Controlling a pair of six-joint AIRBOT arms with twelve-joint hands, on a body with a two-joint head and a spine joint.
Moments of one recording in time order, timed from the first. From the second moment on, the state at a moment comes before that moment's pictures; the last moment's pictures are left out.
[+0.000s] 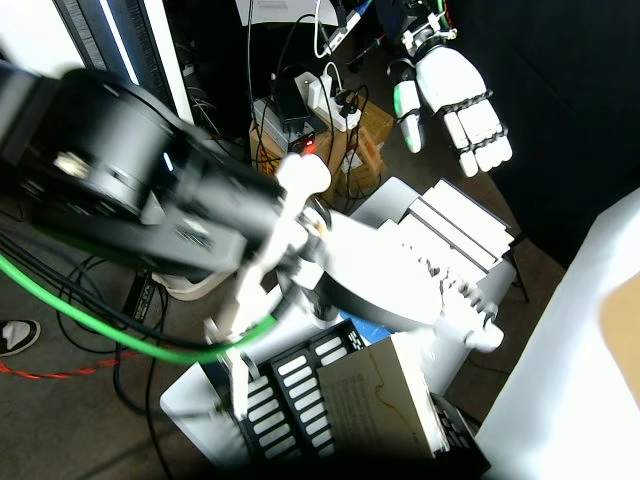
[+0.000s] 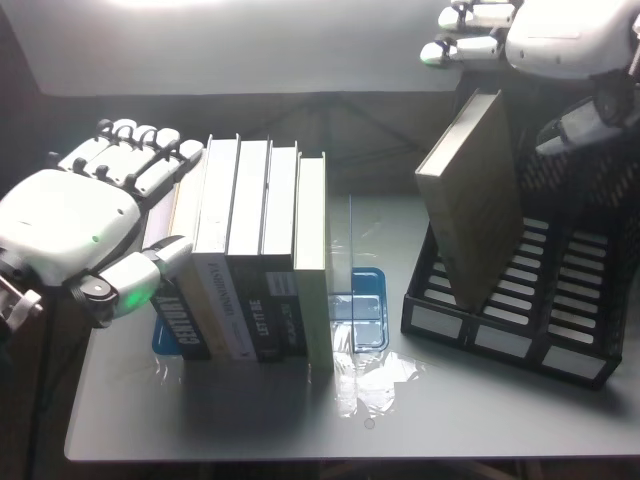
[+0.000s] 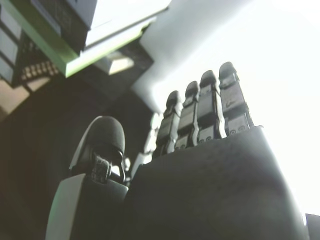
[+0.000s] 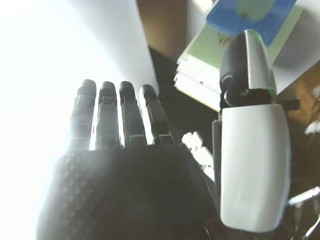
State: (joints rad) left arm 0.92 -1.04 1.12 -0.40 -1.03 1.20; right arm -0.19 -1.07 1.21 -2.98 -0.07 1.41
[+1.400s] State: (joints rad) left arm 0.98 -0.94 1.01 -0.28 -1.36 1.13; right arm -0.92 -0.76 0.93 -2.98 -1.17 2.28
